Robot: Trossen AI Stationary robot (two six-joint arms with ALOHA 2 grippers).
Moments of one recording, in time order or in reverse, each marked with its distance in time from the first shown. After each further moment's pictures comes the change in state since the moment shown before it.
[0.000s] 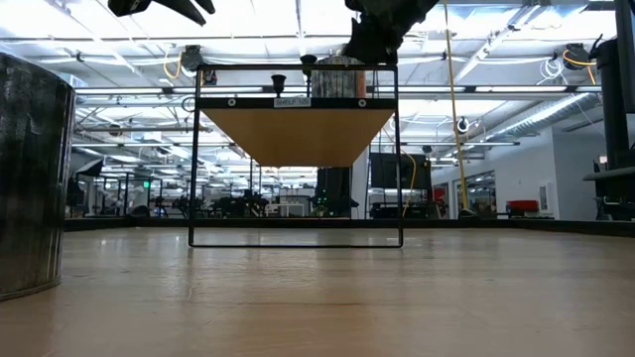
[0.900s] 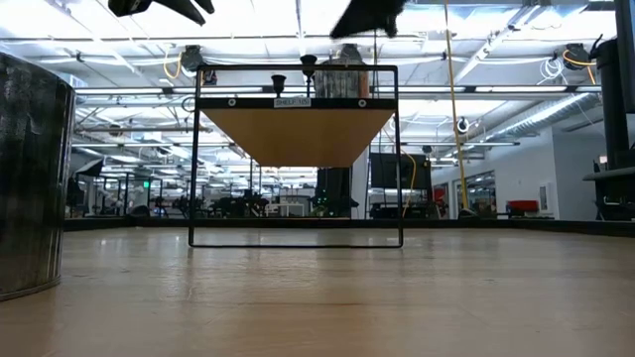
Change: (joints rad) left arm -0.003 0.000 0.000 -0.001 0.016 0.011; right arm 0.033 -0.042 0.064 0.016 0.045 -0.033
